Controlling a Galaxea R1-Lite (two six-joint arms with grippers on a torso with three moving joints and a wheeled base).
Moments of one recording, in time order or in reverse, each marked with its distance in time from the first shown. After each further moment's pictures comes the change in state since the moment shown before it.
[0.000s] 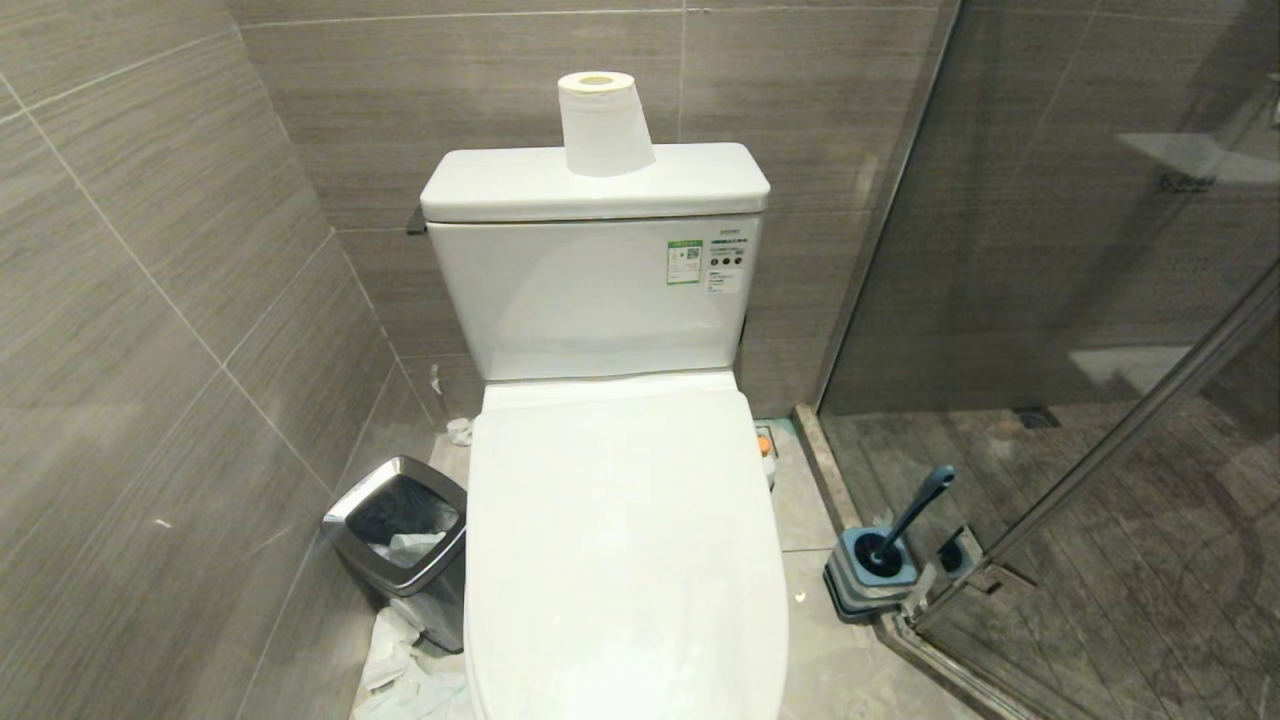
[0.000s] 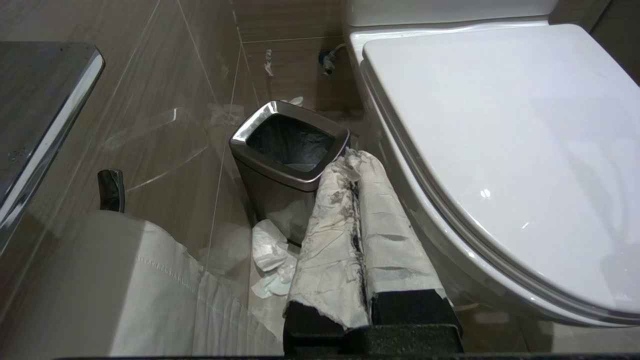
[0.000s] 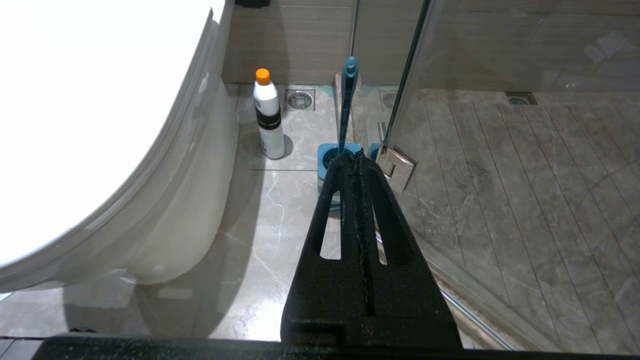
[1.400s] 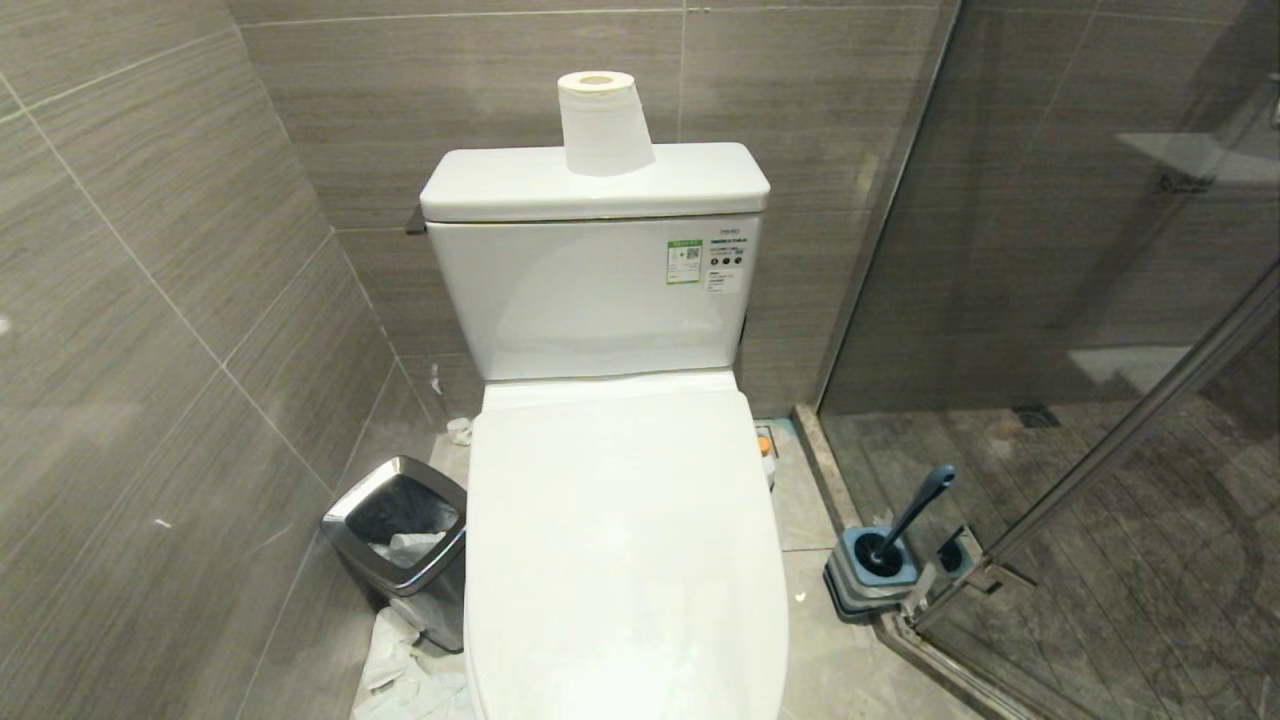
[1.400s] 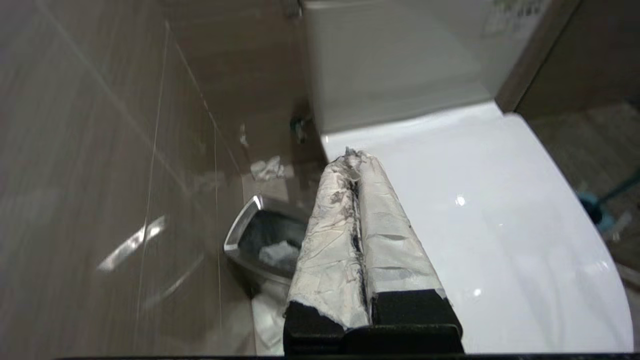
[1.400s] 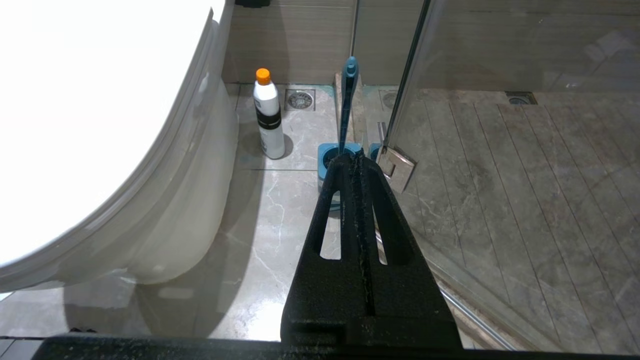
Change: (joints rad) left arm -0.042 0.889 -0.895 0.052 -0.094 0.073; right arm 0.000 0.000 0.000 0.000 0.000 0.000
